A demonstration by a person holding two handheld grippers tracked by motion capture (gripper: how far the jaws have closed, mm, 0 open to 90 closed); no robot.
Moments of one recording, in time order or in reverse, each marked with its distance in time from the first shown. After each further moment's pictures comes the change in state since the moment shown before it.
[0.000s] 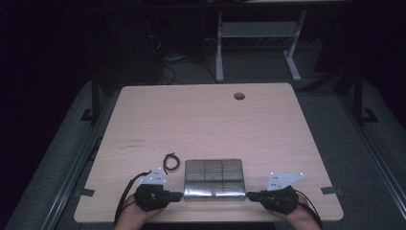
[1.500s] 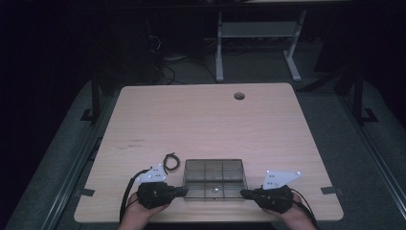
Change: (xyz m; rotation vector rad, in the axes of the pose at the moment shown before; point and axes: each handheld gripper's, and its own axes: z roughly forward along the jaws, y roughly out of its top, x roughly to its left) left arm -0.007 0.014 -0.003 -0.148 -0.037 0.022; right arm 0.006 0.012 0.006 -0.065 0.022 -0.015
